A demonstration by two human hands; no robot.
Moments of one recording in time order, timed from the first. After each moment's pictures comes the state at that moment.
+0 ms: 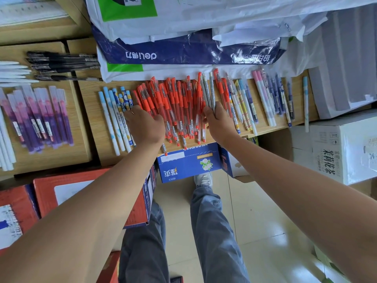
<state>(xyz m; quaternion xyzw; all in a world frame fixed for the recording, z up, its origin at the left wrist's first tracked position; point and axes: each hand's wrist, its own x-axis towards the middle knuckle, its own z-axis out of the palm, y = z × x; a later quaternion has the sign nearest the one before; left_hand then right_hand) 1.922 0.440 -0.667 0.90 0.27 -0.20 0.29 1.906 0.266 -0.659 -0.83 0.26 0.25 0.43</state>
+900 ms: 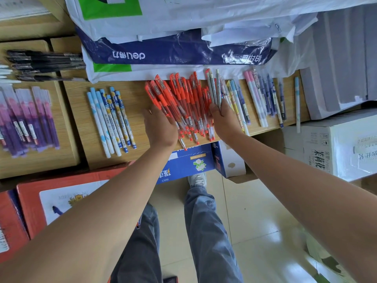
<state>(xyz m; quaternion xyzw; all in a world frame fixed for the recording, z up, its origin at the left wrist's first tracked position) 1.917 0.392 -0.667 0.90 0.19 -0.21 0.33 1.911 0.234 -0.658 -0.82 0.28 0.23 0.43</state>
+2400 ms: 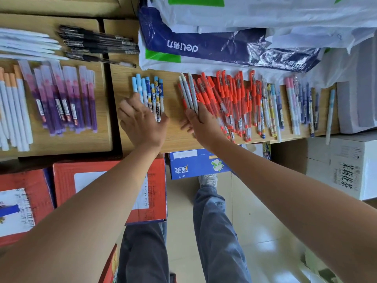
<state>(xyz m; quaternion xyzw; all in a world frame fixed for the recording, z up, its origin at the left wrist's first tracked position) 1.908 0.515 -0.689 0.94 0.23 -0.10 0.22 1.909 0.375 -0.664 -0.79 0.17 0.30 0.51</state>
